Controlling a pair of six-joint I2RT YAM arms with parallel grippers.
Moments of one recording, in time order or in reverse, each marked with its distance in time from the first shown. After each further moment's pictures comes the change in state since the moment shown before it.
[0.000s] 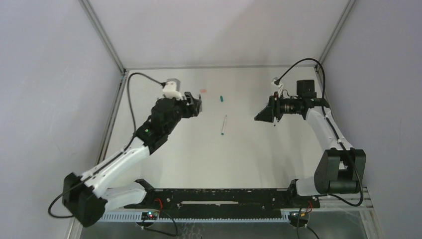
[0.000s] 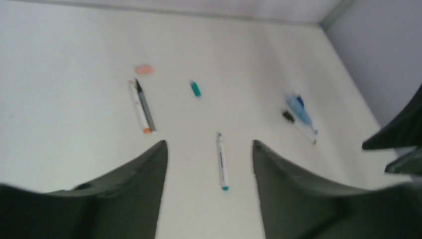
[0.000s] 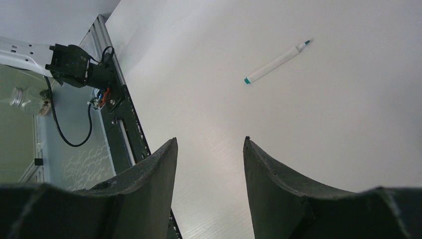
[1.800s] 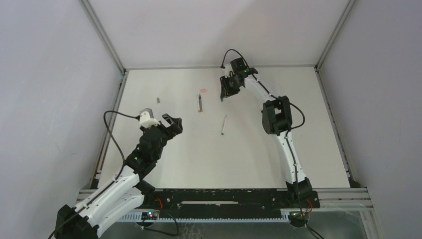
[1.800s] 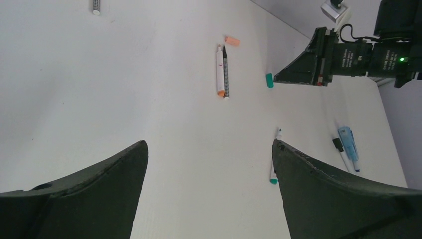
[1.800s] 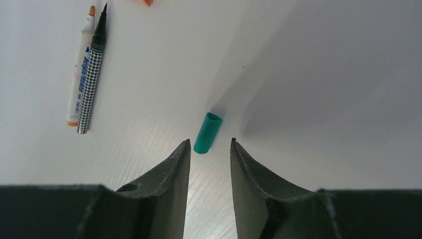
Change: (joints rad) left arm 0.096 -0.417 -0.492 0.034 -0.247 -0.264; right arm 0.388 1.194 1.283 -0.131 0.715 0.298
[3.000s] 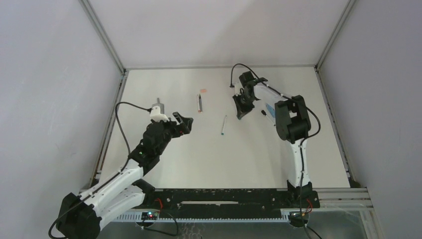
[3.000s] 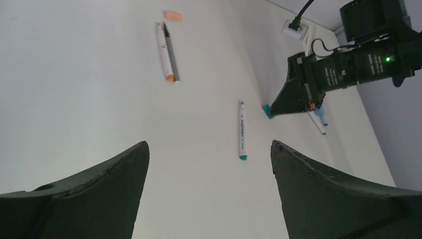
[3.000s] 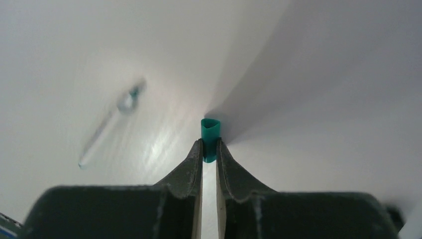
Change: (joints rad) left arm 0.000 0.125 0.042 0.125 0.222 0.078; right arm -0.011 -0.341 -0.578 -0.030 0.106 -0.116
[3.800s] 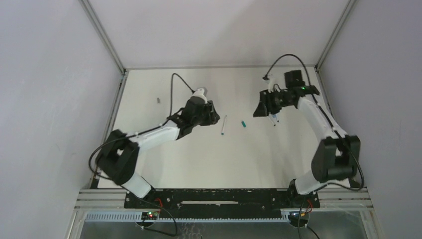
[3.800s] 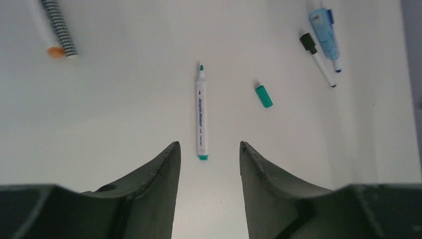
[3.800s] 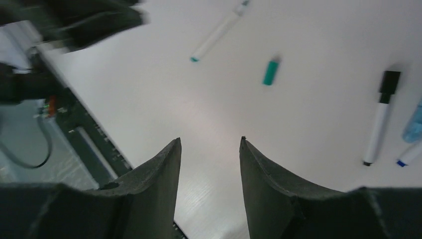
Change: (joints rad) left arm -0.129 0.666 0.454 -0.095 0.174 -0.026; right arm -0.226 -0.658 -0.463 -0.012 -0.351 -0.105
